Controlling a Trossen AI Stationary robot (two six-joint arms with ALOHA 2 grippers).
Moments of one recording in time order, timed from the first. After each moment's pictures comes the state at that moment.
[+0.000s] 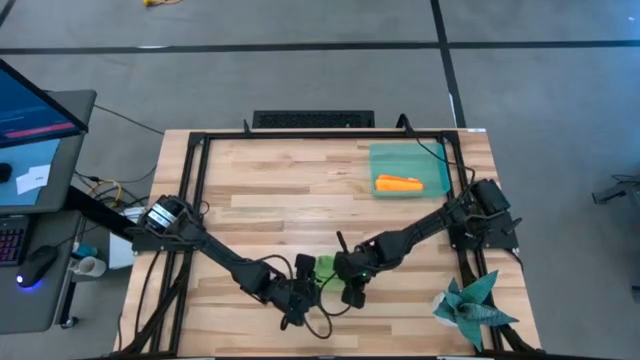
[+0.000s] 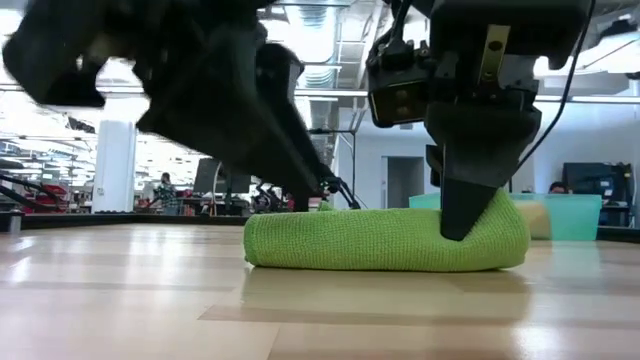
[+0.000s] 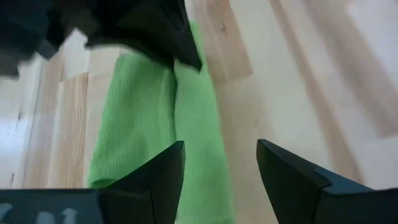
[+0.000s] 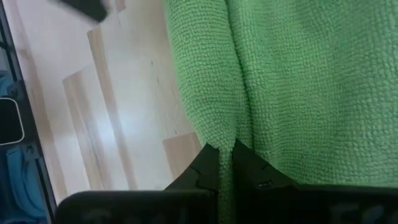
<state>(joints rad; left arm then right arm) -0.54 1.95 1.21 -0.16 -0.46 -0.11 0.37 1.89 1.13 -0.36 -0.17 0.68</state>
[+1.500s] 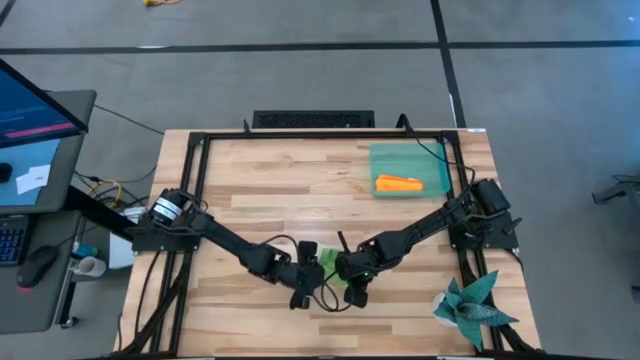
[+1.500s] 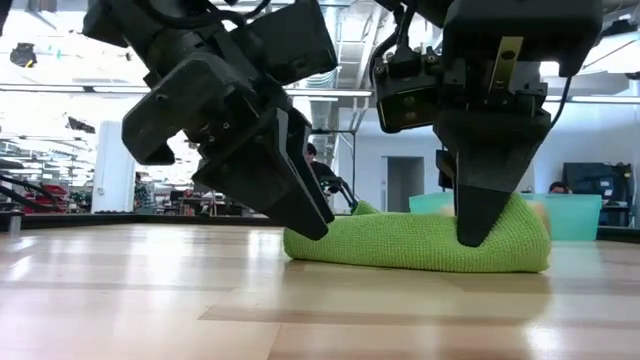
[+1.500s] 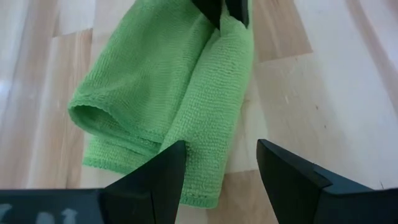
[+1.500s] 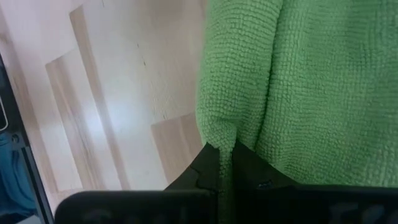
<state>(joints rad) -0.41 1.95 1.11 -0.05 -0.32 -0.14 0.38 1.89 1.14 -0.42 -0.18 0.67</state>
